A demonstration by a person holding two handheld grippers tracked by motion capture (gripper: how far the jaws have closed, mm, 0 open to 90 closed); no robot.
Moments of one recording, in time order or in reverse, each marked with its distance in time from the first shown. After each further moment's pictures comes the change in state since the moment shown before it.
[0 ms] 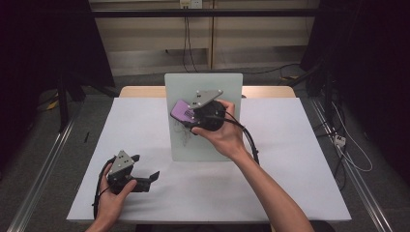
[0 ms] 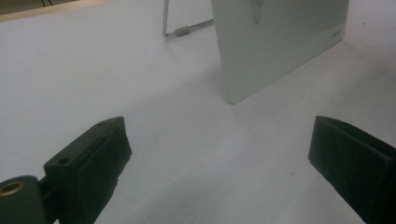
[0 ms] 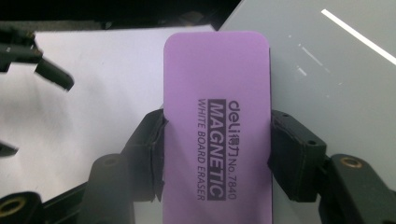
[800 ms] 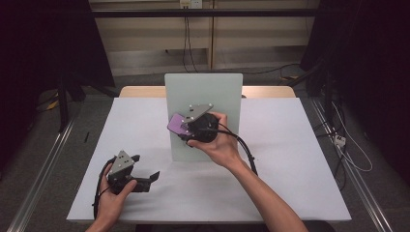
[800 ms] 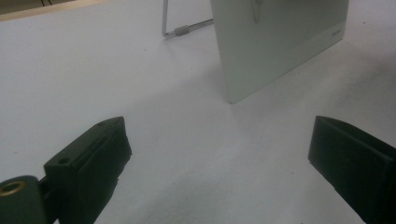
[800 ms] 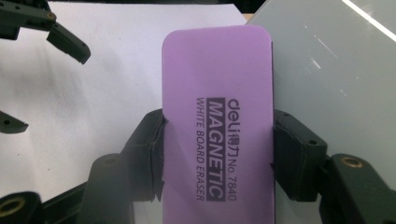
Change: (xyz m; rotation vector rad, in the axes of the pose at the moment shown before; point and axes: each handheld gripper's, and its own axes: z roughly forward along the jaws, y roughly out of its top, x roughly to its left) left arm -0.001 0.000 0.001 0.001 0.001 0.000; right arm 0.025 -0.023 0.024 0.067 0.056 -0.030
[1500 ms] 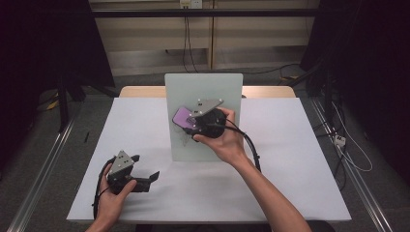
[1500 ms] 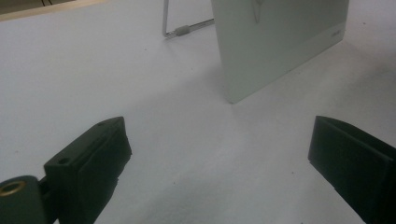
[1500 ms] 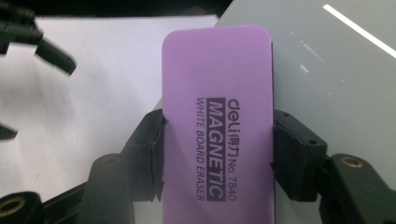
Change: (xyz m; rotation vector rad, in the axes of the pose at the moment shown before) left arm 0.000 0.000 0.000 -0.003 -0.002 -0.003; right arm -0.011 -0.004 -0.016 -0.033 -0.033 0.027
